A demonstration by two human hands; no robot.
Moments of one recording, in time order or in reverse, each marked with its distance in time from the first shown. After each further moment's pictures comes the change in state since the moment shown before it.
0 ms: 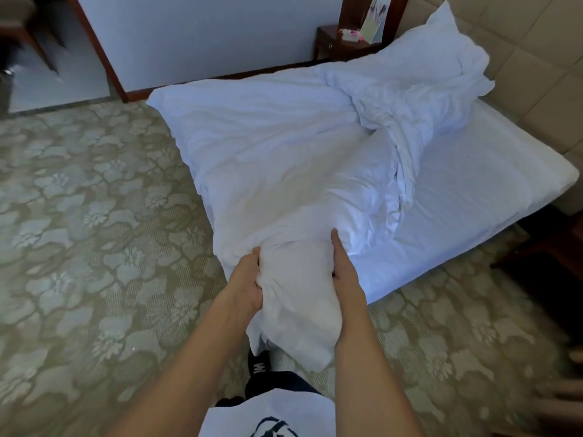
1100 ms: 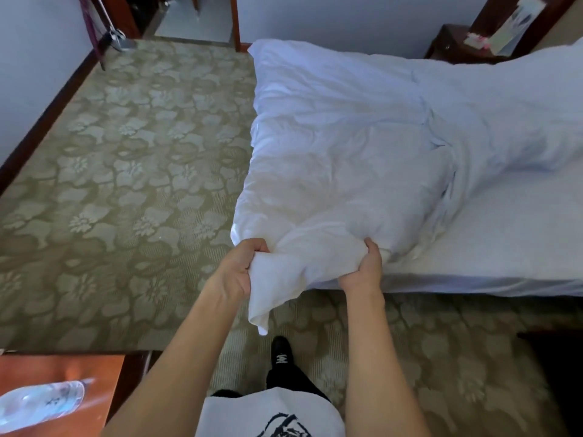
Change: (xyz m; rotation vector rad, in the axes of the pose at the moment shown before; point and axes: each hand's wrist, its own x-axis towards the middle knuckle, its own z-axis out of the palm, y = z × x) left_hand -0.121 -0.191 0.024 0.067 0.281 0.055; right_hand -0.015 -0.053 -0.187 0.017 -0.115 0.032
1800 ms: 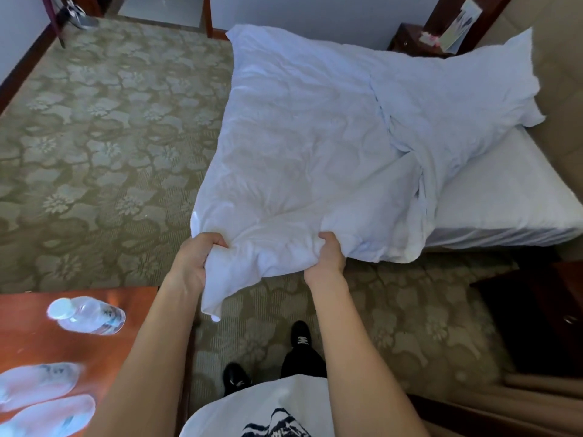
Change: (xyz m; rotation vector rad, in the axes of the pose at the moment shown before) left_hand -0.066 -0.085 -0.185 -0.022 0.002 0.122; right_hand -0.168 0.133 -0.033 -0.142 0.245 0.014
